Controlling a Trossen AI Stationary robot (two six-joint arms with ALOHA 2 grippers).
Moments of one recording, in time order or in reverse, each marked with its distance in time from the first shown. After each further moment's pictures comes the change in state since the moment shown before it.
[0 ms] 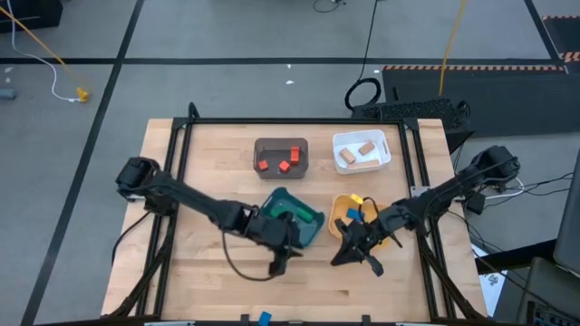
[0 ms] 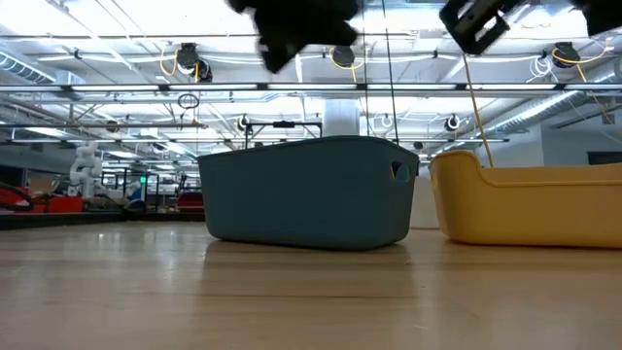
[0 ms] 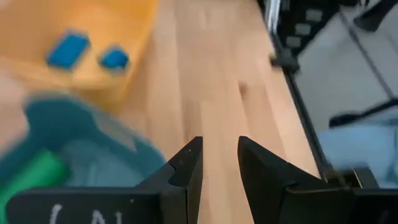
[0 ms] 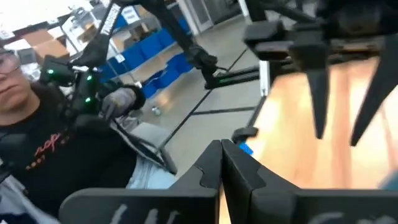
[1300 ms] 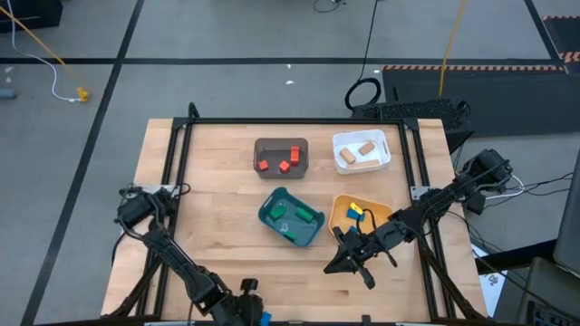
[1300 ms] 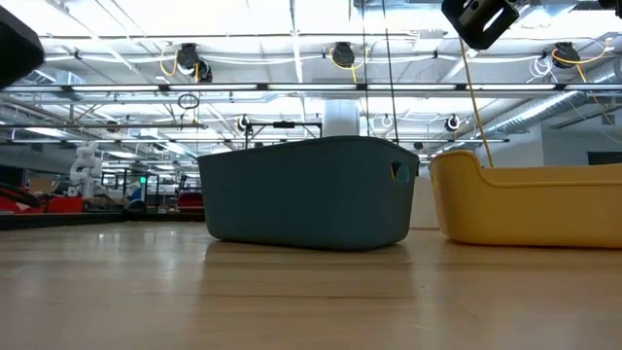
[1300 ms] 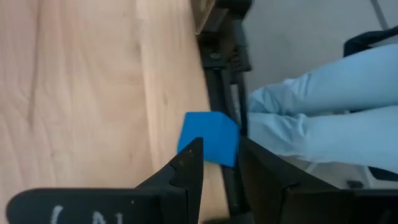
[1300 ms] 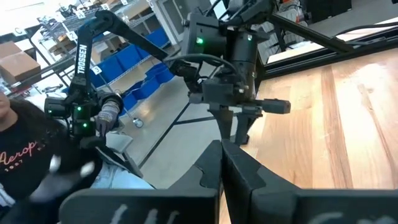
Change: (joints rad) left arm -0.530 0.239 -0.001 -0.004 -0.222 -0.381; right arm 0.110 0.116 0.077 0.027 0.214 0.033
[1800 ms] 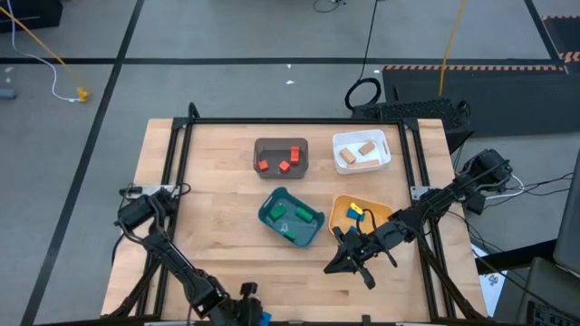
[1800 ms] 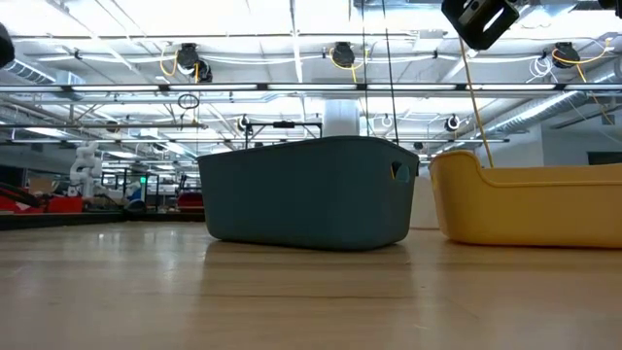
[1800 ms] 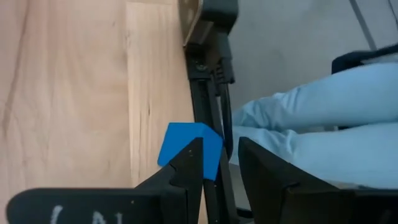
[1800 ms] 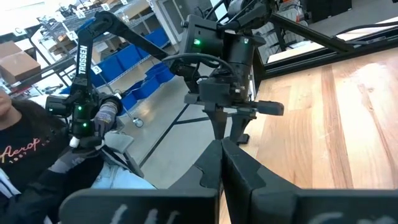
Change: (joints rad) left arm -0.020 0.025 0.000 0.076 -0.047 -0.038; right arm 0.000 0.000 0.000 0.000 0.000 0.000
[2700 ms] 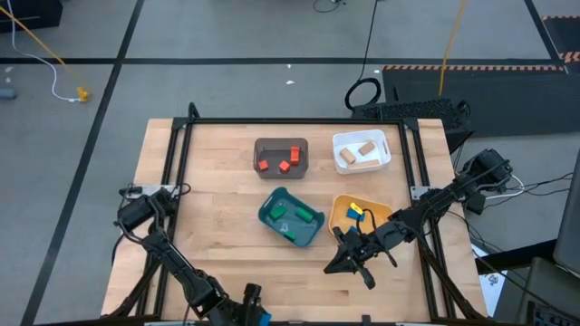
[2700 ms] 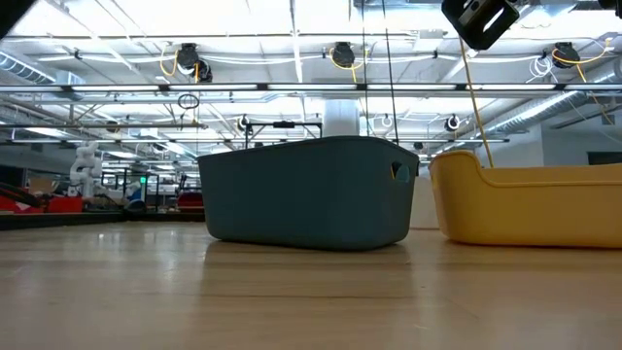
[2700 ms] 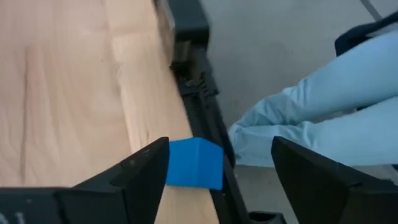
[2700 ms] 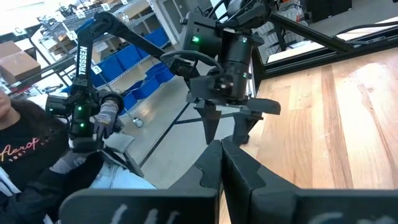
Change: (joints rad) left arm -0.008 -0.002 0.000 0.028 -0.019 0.213; right arm 0.000 0.000 0.000 0.000 -0.001 0.000
